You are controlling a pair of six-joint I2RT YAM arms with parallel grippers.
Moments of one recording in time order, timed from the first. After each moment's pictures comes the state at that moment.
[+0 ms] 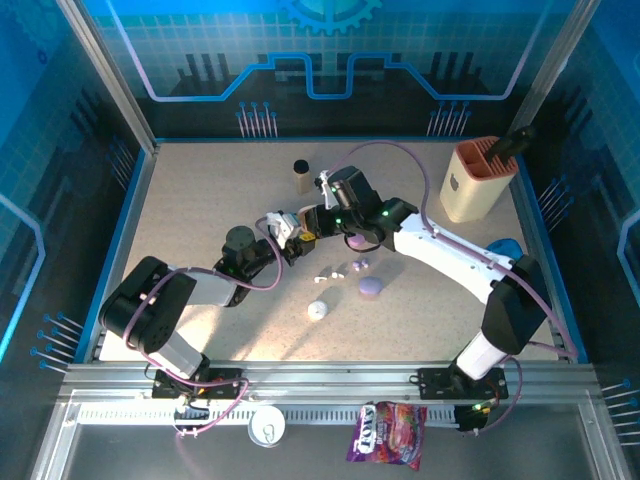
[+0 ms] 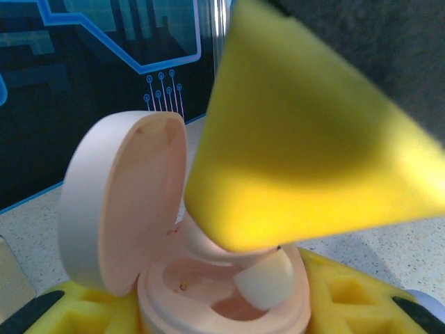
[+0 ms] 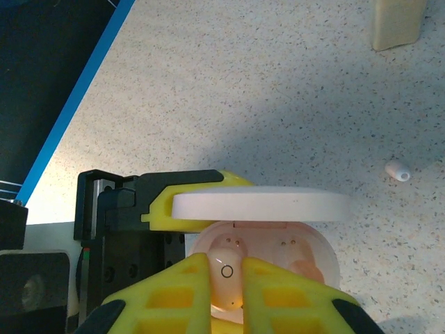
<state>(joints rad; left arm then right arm) -0.43 1.59 0.47 1.09 0.47 0.07 0.75 1.61 1.38 -0.47 -0.14 0.49</state>
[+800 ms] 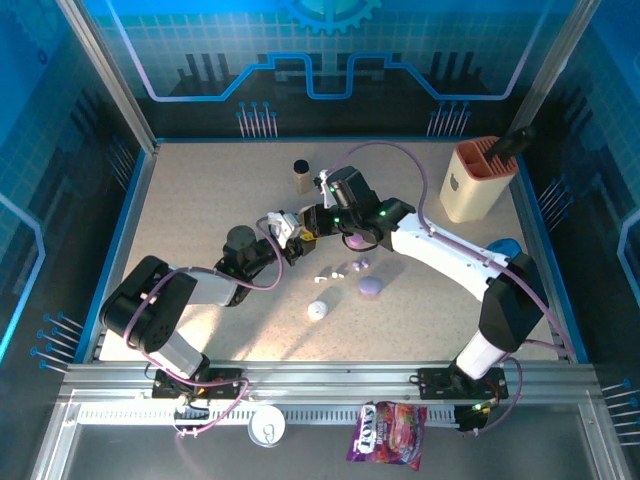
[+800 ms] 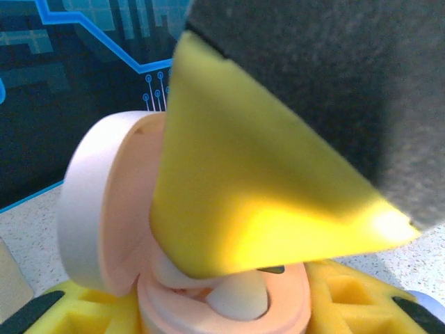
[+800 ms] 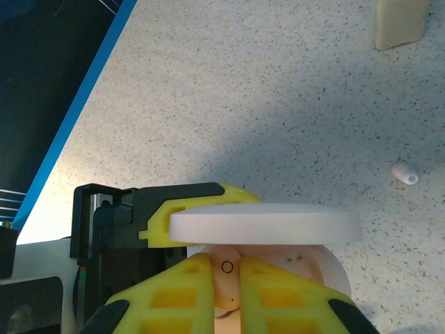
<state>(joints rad) -0.43 1.59 0.48 1.09 0.47 0.07 0.75 1.63 1.37 -0.44 -0.15 0.52</state>
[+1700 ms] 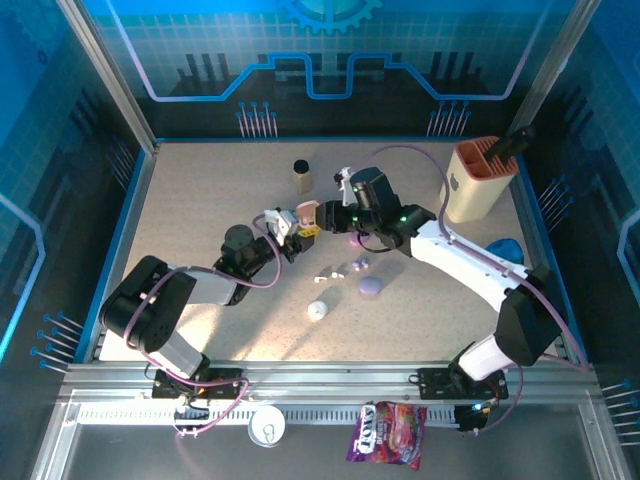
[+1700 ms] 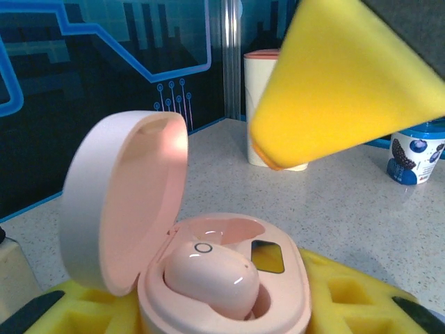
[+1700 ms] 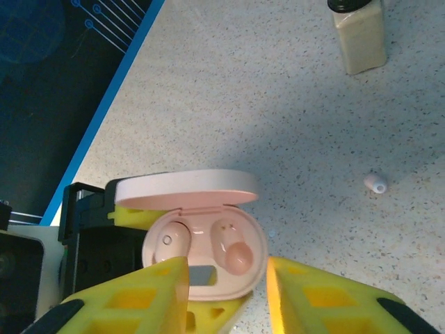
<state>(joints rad) -0.41 1.59 0.48 1.12 0.46 0.04 0.66 1.51 1.22 -0.32 -0.19 0.53</state>
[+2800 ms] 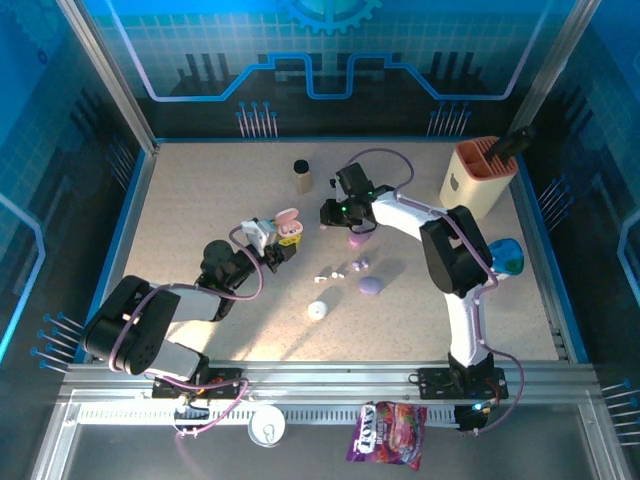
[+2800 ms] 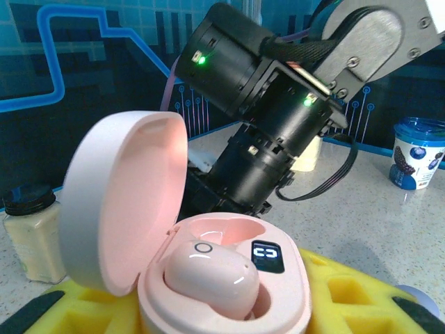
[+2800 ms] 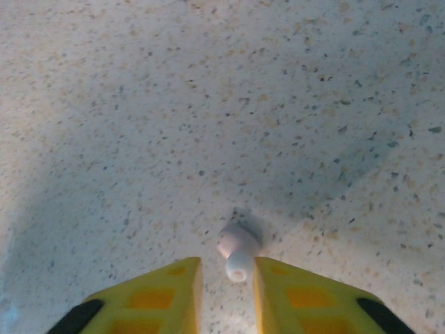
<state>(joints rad) -0.34 1.45 0.30 1.18 0.48 -0.01 0.51 2.11 1.53 -0.38 -0.24 0.46</state>
